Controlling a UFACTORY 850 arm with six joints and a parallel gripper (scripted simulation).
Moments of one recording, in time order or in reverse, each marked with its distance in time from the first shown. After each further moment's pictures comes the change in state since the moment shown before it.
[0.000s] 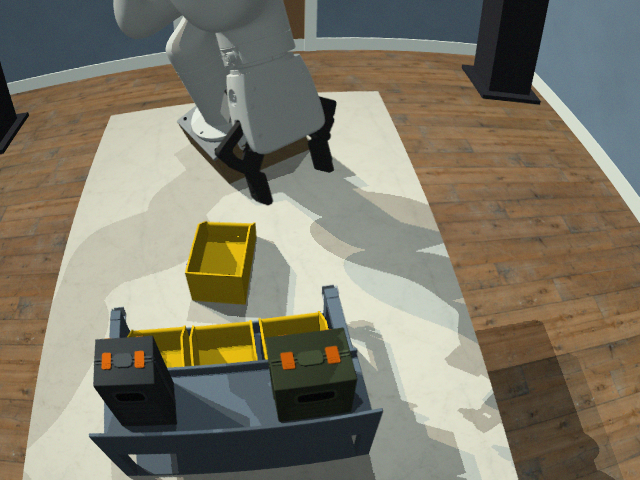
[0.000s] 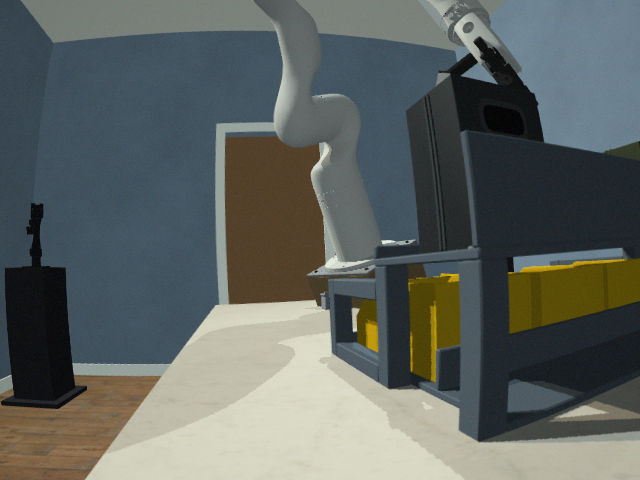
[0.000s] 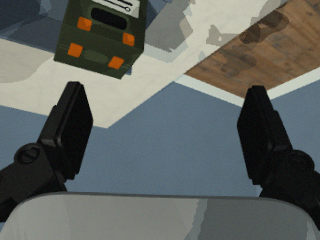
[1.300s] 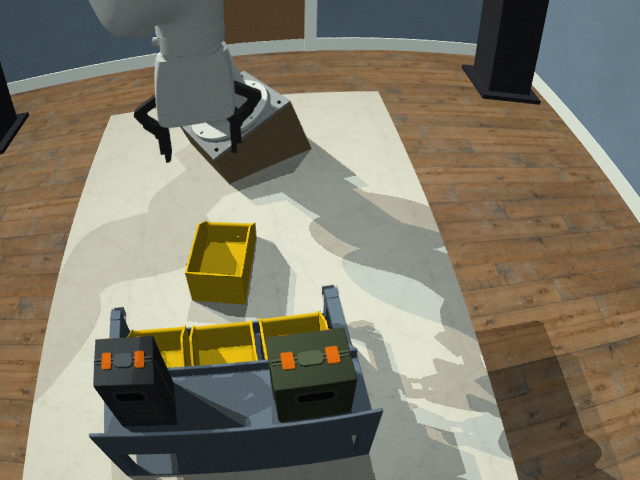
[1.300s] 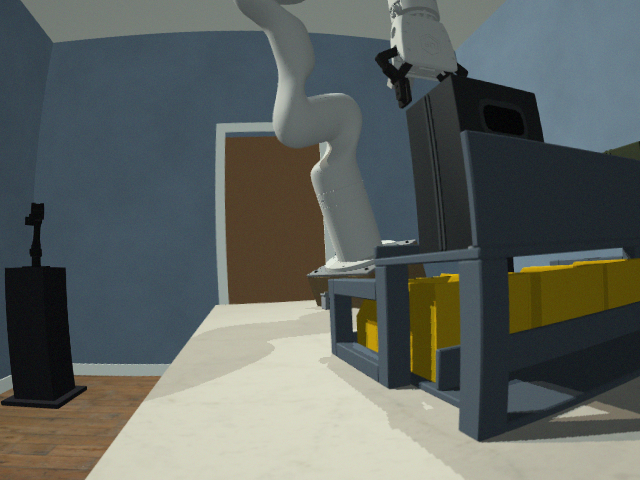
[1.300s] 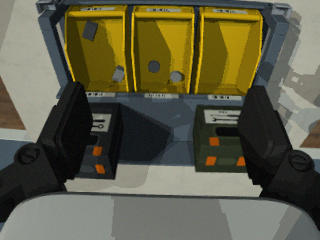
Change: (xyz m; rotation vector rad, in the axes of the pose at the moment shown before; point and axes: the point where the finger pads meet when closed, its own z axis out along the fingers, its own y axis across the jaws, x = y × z) arm 0.122 -0.053 -0.054 0.109 0.369 0.521
